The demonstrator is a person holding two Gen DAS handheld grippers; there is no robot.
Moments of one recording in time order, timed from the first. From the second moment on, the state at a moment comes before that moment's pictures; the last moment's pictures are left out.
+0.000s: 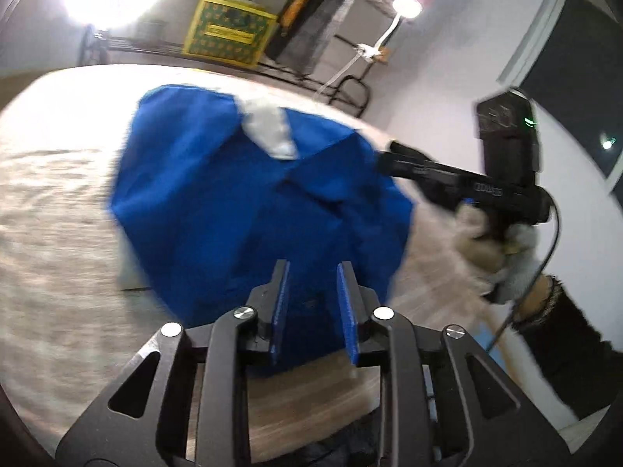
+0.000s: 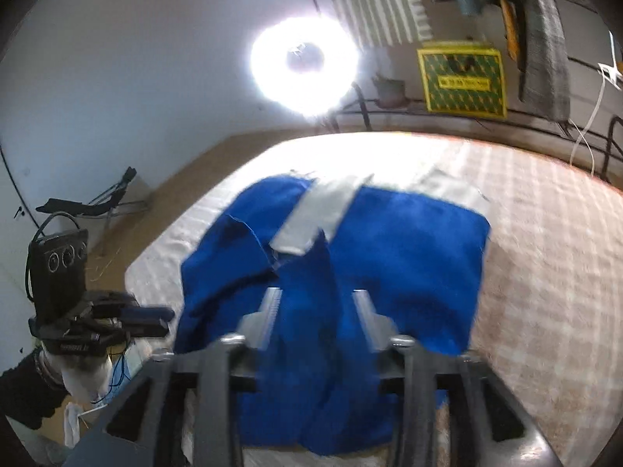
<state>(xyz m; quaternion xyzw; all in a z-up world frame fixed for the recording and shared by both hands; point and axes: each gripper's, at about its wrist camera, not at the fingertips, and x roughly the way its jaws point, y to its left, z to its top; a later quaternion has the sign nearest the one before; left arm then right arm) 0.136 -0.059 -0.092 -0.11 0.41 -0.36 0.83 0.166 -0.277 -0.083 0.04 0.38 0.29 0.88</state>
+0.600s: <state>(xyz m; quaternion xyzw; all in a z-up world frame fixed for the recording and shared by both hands) 0.159 -0.109 -0.125 -0.20 0.43 -0.40 0.78 0.199 -0.272 -0.098 0.07 0.41 0.30 0.86</state>
